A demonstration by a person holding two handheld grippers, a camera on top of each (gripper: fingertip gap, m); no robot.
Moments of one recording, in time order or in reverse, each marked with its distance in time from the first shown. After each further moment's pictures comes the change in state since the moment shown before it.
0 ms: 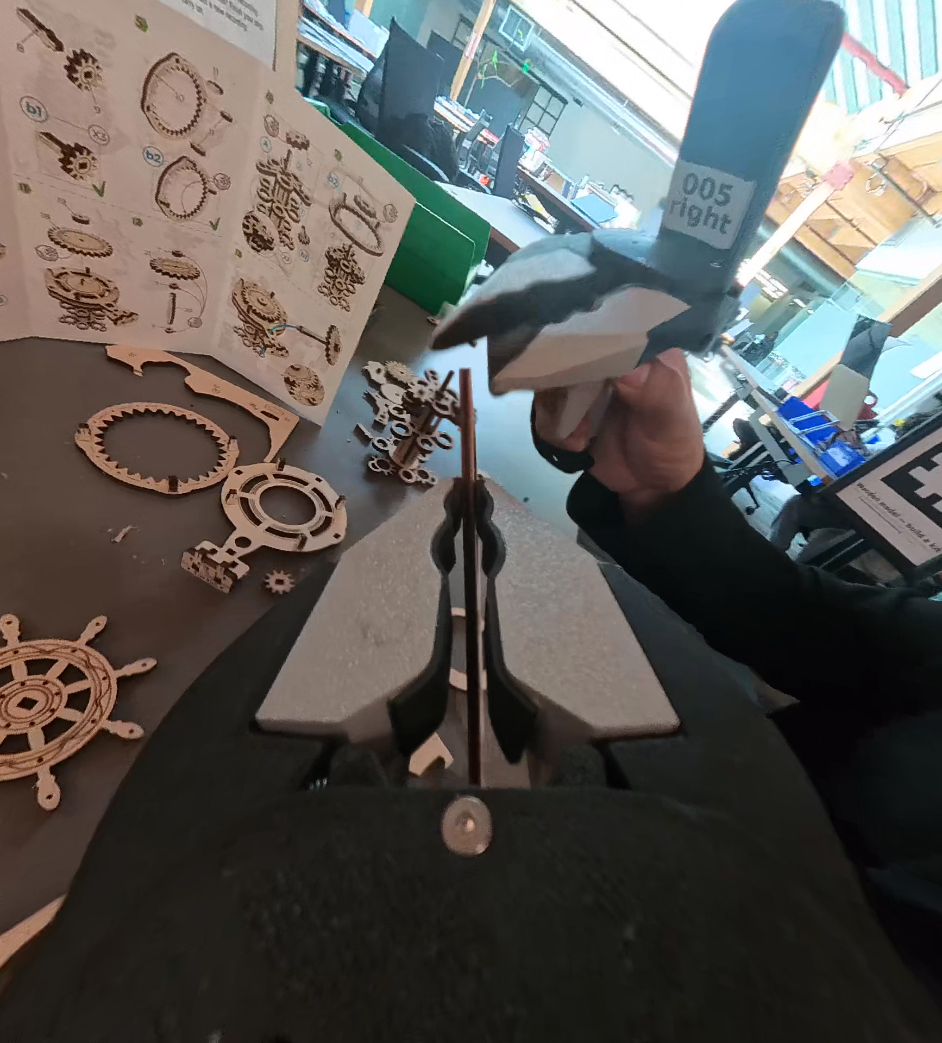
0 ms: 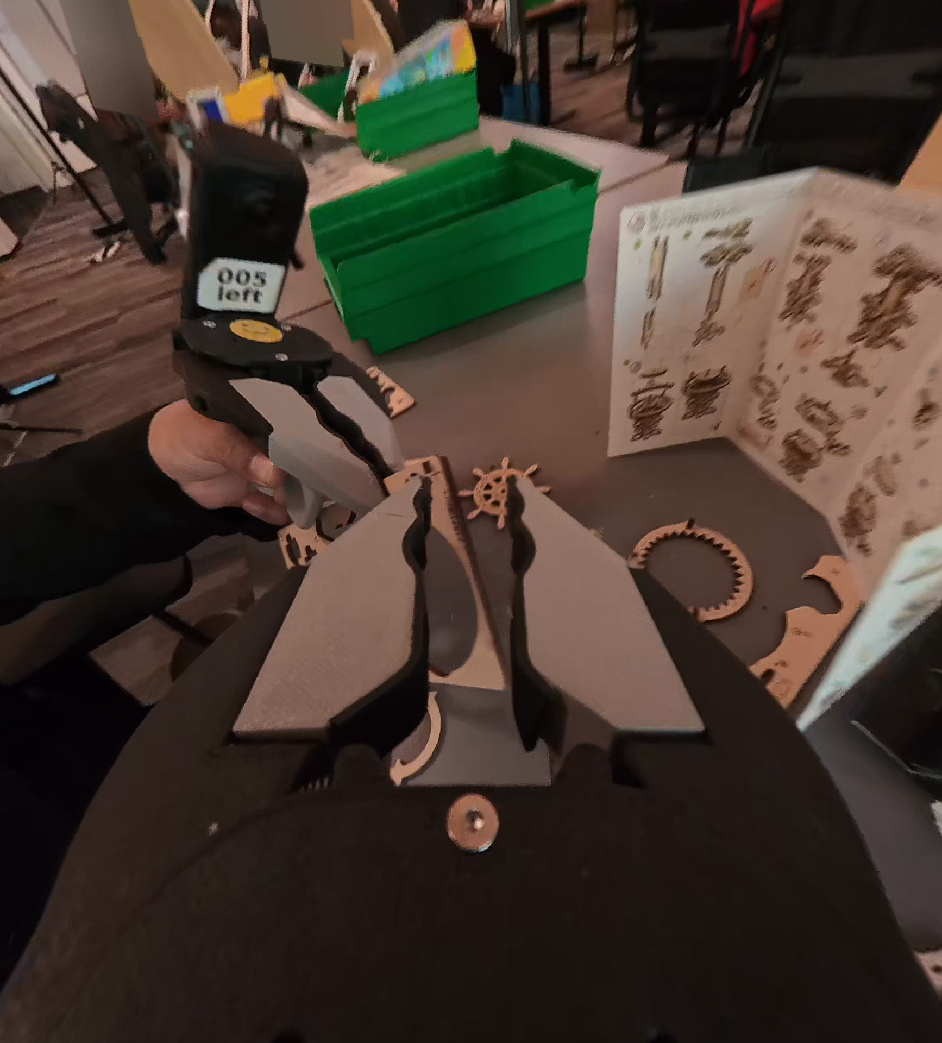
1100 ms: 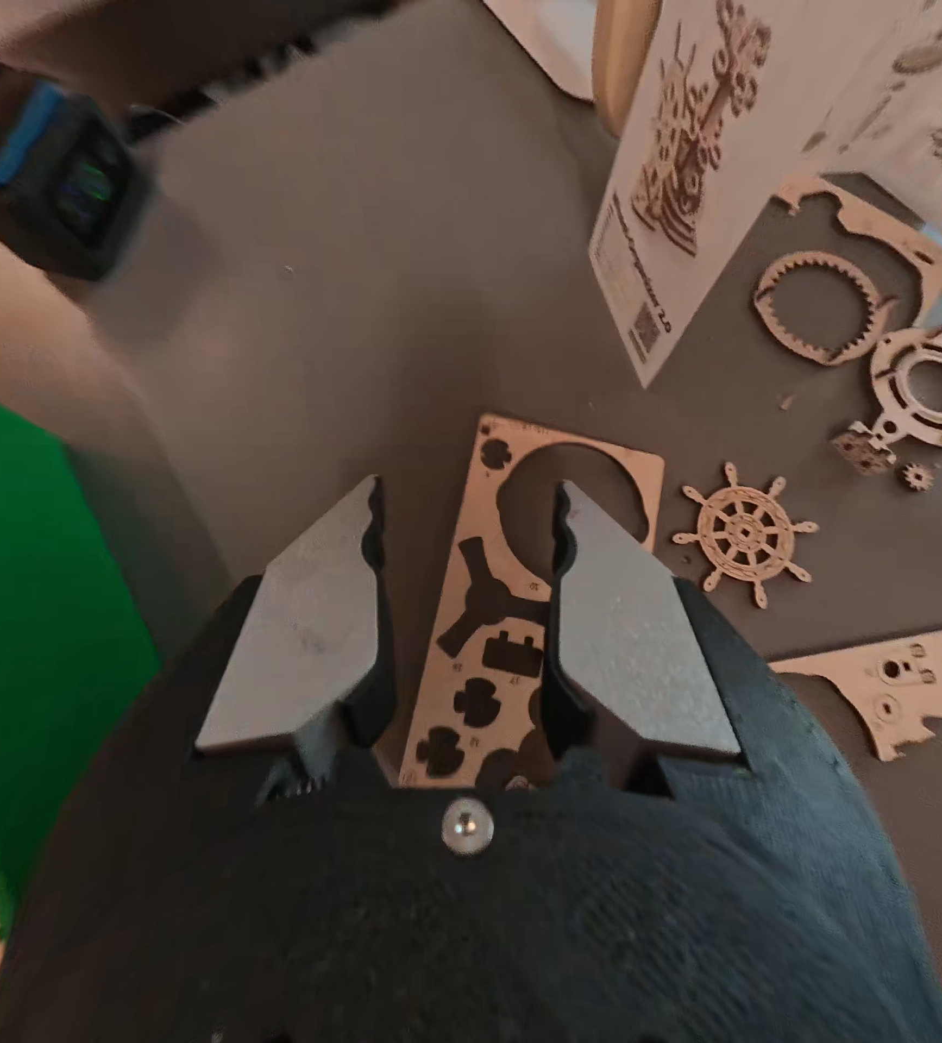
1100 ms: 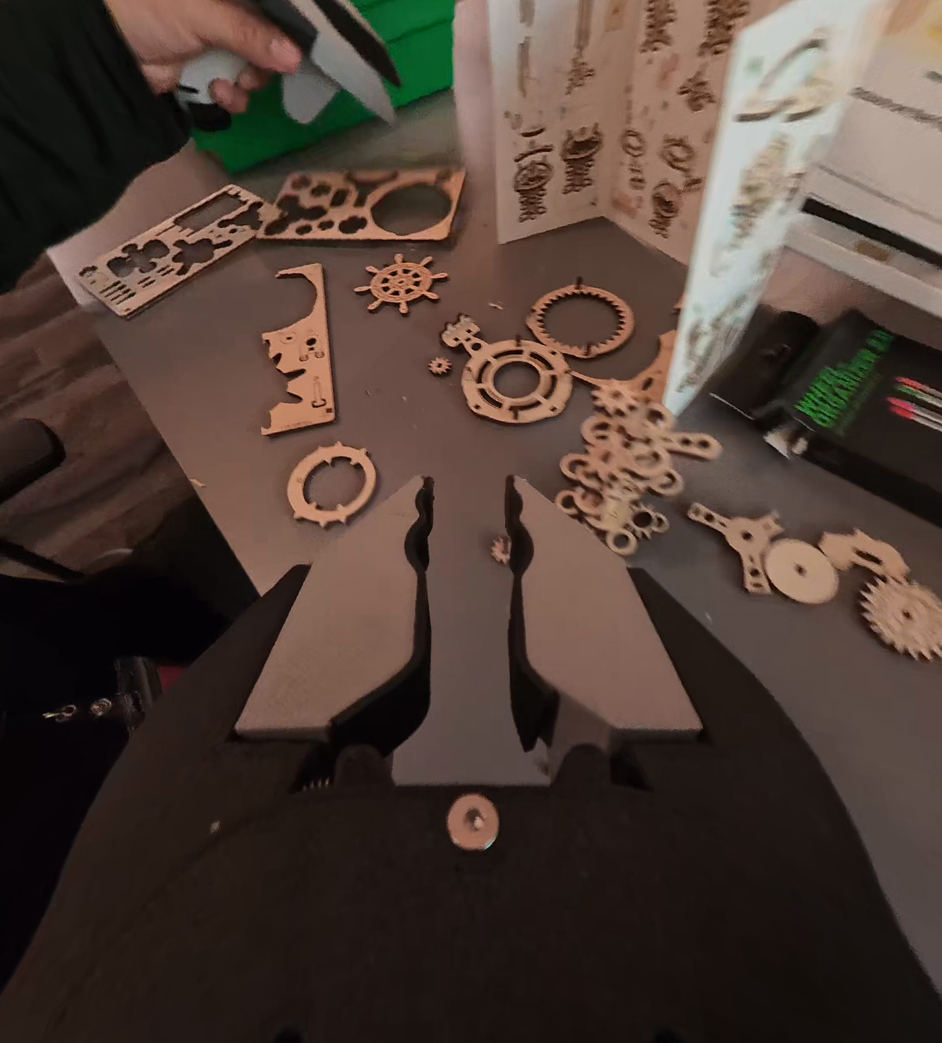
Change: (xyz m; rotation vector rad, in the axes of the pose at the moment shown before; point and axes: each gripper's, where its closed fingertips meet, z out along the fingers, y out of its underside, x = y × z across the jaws) left arm -0.219 -0.034 -0.135 -0.404 -0.749 0.178; right arm 0.018 0.097 -0.093 -0.160 0.254 0.008
